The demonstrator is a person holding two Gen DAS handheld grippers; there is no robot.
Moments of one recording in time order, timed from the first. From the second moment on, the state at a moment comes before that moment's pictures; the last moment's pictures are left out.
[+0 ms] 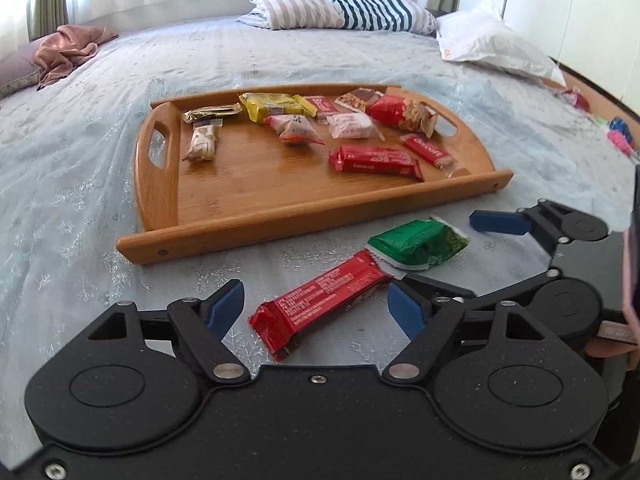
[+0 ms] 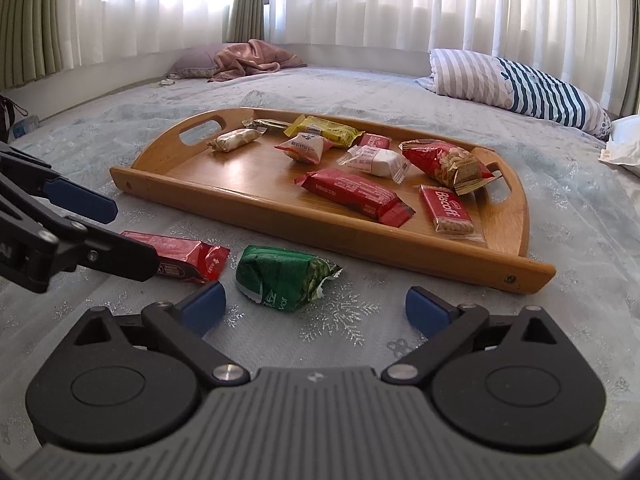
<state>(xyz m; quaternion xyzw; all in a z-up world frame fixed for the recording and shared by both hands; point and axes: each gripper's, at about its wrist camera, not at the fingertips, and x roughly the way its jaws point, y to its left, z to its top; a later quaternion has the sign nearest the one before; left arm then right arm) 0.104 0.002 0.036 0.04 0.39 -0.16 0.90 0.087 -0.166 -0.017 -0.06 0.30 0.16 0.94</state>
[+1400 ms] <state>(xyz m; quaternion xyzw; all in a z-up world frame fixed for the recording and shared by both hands) 0.107 0.009 0.023 -0.02 0.41 -0.14 0.90 0.076 -0.147 -0.005 -0.06 0.29 0.16 0.94</state>
